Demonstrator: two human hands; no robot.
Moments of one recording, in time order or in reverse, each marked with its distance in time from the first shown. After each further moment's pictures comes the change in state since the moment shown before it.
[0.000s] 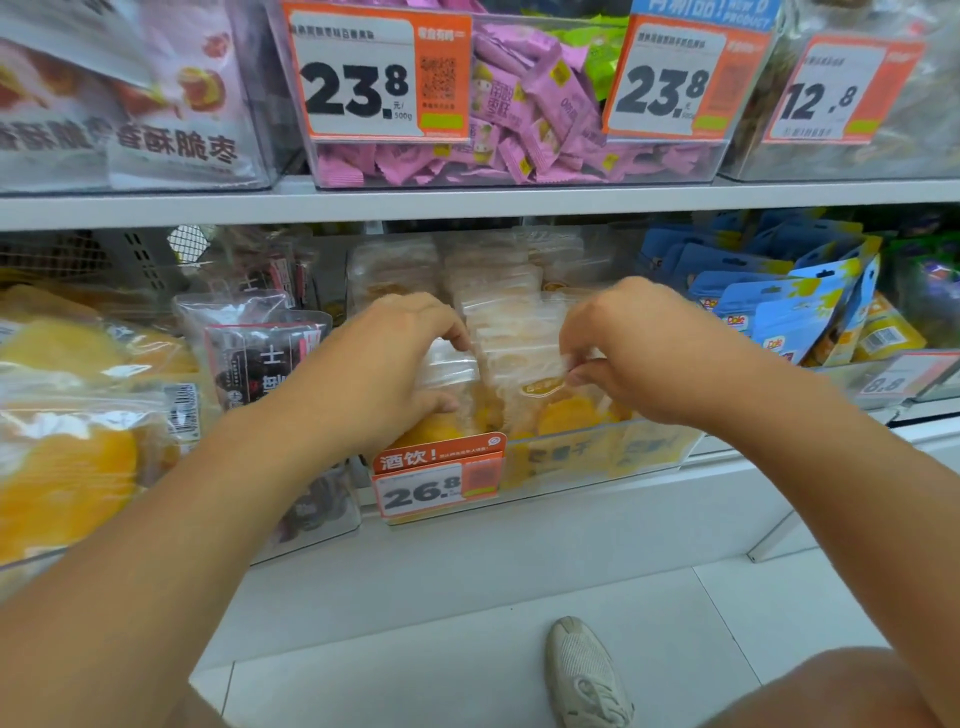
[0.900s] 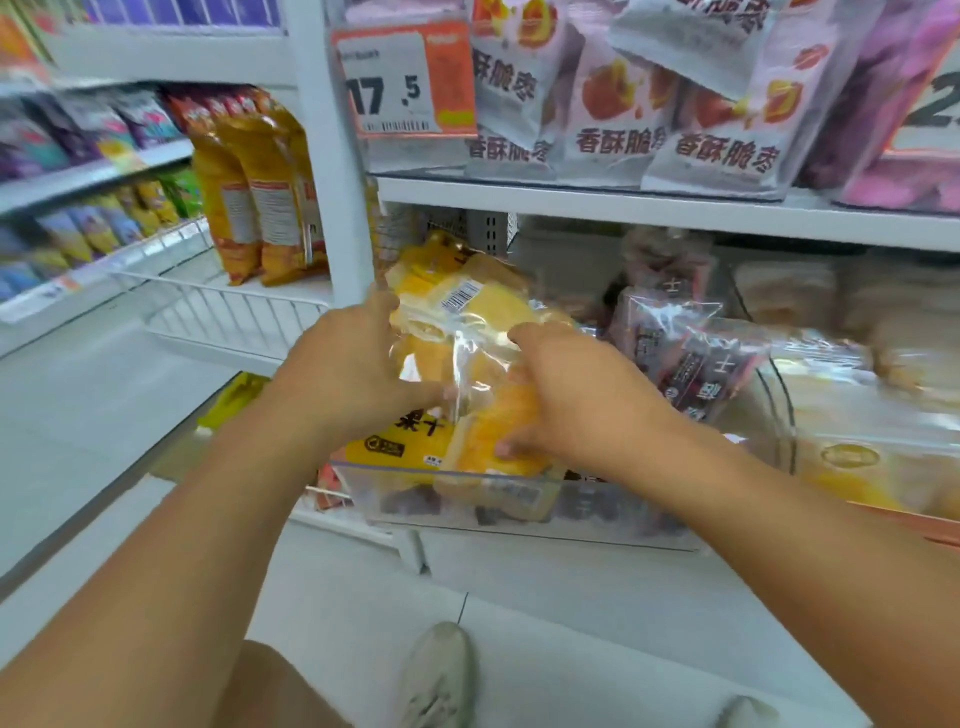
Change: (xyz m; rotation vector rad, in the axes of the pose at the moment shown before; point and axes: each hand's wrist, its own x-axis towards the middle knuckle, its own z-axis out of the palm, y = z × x) left_hand -0.203 -0.171 -0.099 0.027 0.219 -0.861; right_hand 0.101 -0.311 0.017 0.304 -0.065 -0.318
